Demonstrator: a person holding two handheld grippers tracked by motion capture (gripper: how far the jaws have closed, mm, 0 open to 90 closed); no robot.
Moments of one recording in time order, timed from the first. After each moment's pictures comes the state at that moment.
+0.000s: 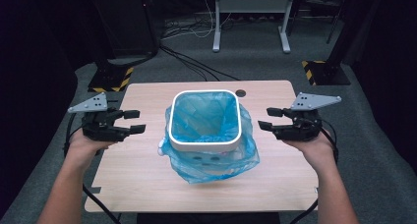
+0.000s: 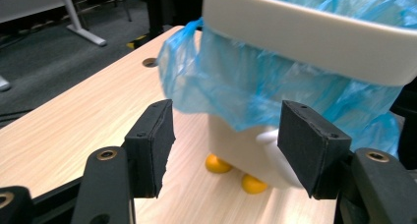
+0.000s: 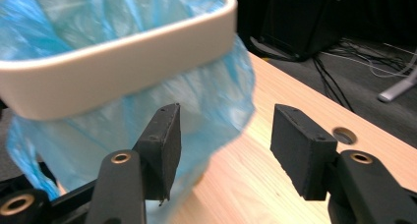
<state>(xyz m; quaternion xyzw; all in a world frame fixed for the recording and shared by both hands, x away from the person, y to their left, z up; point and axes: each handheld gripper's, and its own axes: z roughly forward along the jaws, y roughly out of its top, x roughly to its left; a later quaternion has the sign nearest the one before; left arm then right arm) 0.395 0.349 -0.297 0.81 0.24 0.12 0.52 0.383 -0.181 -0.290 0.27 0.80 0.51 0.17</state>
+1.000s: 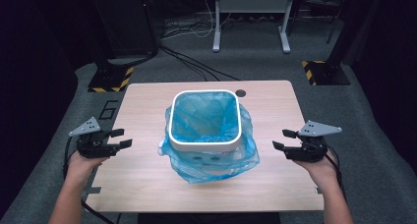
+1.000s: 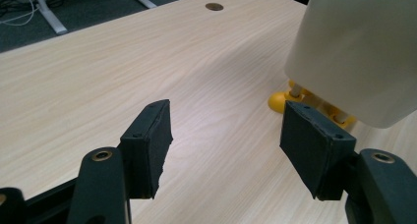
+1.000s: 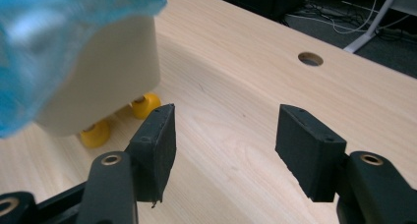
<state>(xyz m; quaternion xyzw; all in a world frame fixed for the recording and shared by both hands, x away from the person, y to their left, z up) 0.399 0.409 -0.402 0.79 0.34 0.15 0.49 0.379 -0.228 -0.390 0.33 0.80 0.46 0.20</state>
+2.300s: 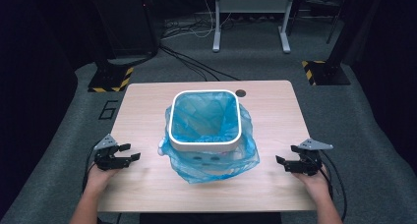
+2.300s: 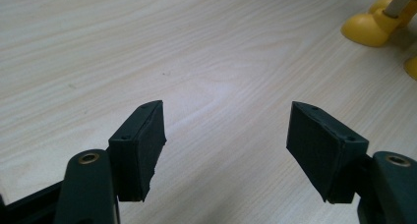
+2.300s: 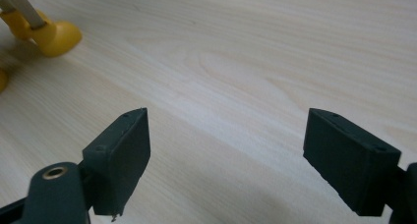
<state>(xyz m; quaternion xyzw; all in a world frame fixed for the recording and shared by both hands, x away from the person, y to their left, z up) 0.415 0.410 -0.504 0.80 0.40 0.15 0.43 0.395 -0.259 -0.502 0.44 0.77 0.43 0.18</state>
